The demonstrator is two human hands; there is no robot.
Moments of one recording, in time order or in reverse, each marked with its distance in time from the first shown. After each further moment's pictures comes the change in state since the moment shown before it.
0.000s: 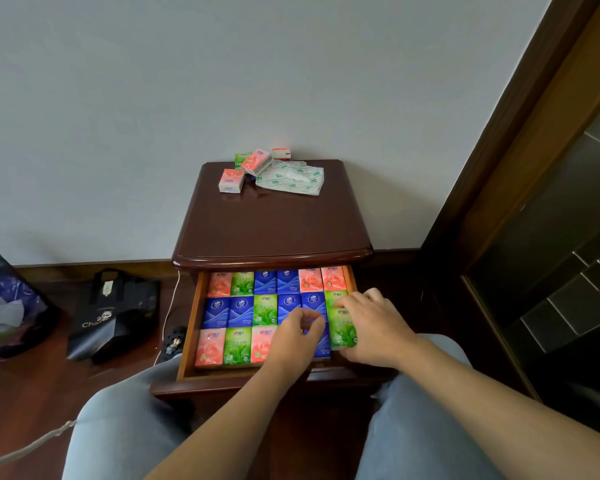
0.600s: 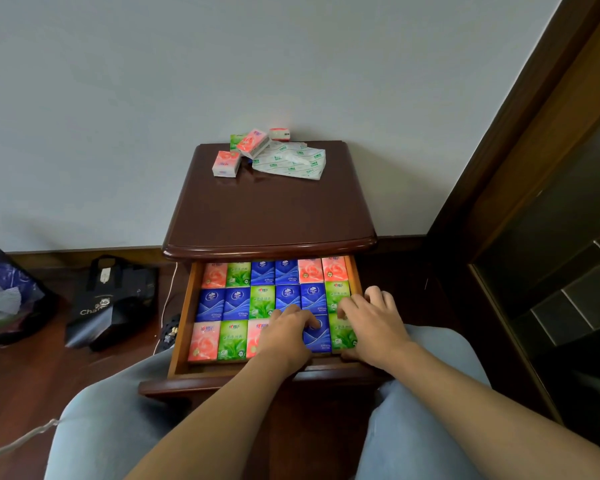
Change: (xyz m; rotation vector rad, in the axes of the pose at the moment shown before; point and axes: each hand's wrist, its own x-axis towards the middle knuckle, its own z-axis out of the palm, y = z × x) left_hand 0.023 -0.018 -0.007 0.781 -0.168 0.132; right_hand 0.010 0.004 0.037 -0.205 -0.007 0.034
